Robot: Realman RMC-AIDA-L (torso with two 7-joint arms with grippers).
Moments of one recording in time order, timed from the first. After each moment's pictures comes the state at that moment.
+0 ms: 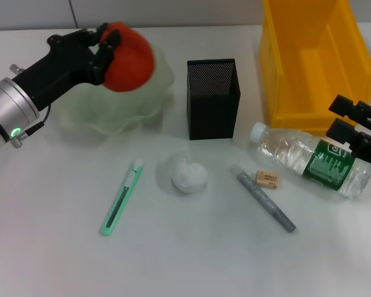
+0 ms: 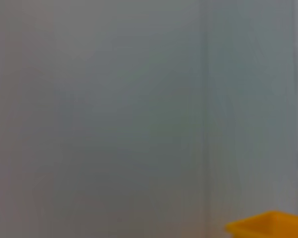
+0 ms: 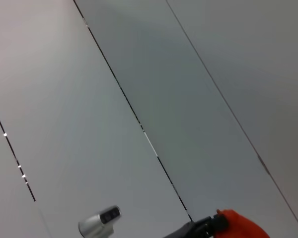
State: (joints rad) left arm -0.49 -2.08 1.05 0.41 1.09 1.17 -0.83; right arm 0.29 2.06 -0.57 -0.49 -1.66 -1.90 1.35
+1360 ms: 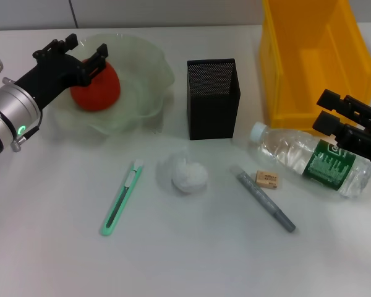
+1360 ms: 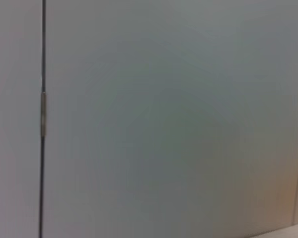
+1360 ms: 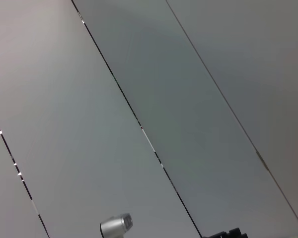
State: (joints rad) left arm -0.56 -2.08 1.06 0.27 0.93 0.92 -0.71; right arm 0.33 2.06 -0.57 -0.47 -1.67 -1.87 1.35
